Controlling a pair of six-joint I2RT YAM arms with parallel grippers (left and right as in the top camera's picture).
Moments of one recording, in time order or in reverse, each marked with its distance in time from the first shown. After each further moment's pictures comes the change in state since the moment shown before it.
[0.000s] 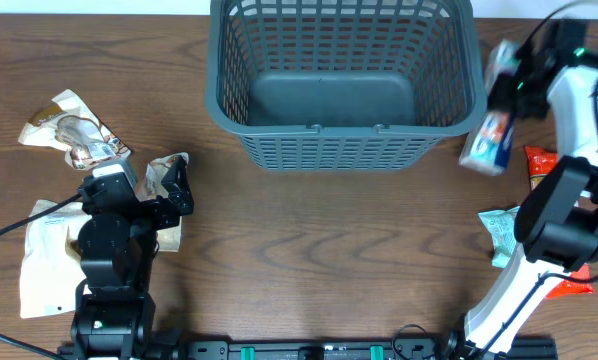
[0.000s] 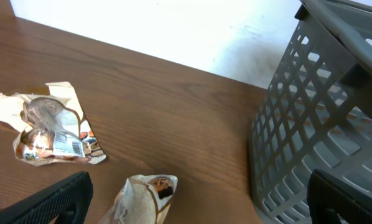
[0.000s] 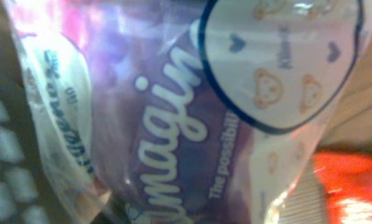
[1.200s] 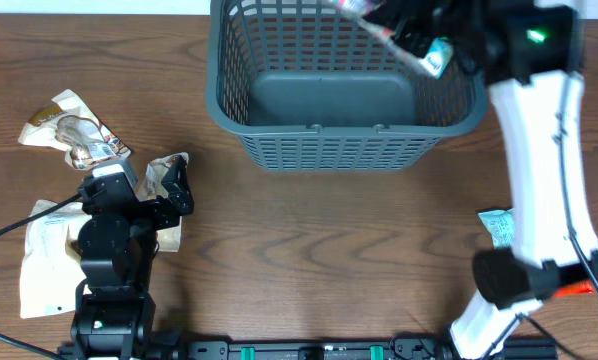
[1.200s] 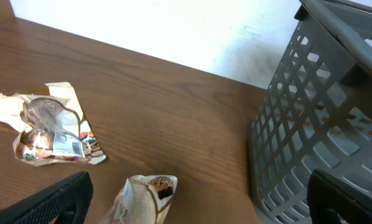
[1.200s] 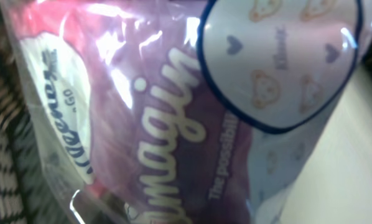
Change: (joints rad) left arm 0.000 0.000 0.000 0.000 0.000 0.000; right arm 0.516 -0.211 0.381 -0.080 -0.318 -0.964
